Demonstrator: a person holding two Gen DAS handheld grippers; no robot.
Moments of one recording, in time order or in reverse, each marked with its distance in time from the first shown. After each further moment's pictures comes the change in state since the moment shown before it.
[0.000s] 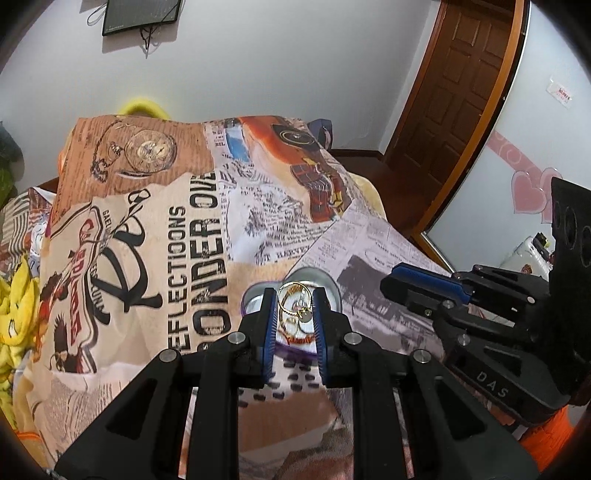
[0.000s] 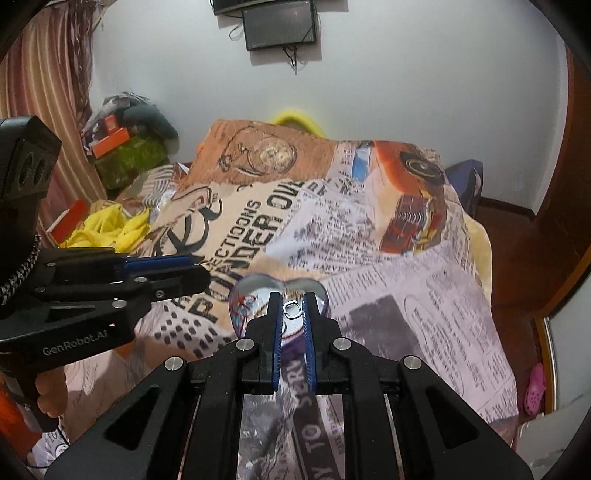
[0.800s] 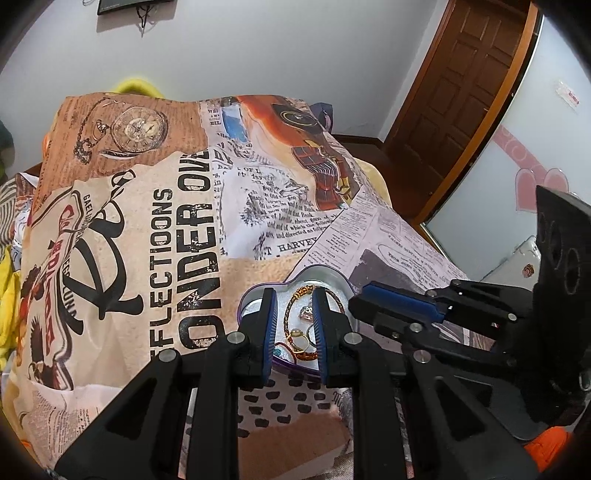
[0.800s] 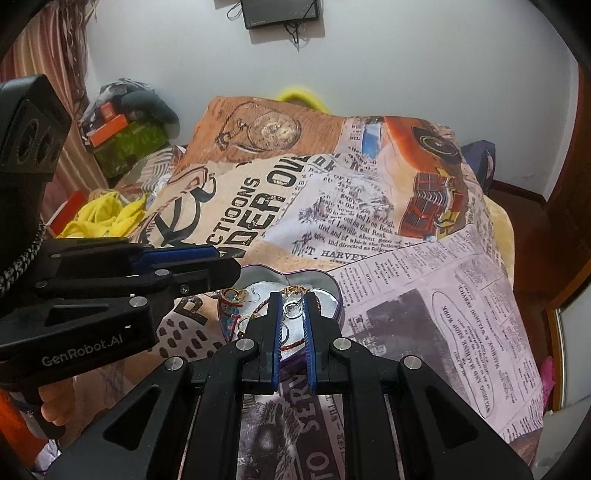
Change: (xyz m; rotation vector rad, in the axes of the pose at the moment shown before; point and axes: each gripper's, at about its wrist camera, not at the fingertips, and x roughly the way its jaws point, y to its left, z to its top) left arm 0.044 0.016 0.004 -0.030 0.067 -0.029; right arm 0.049 -0.006 -0.003 0.011 0.095 0.037
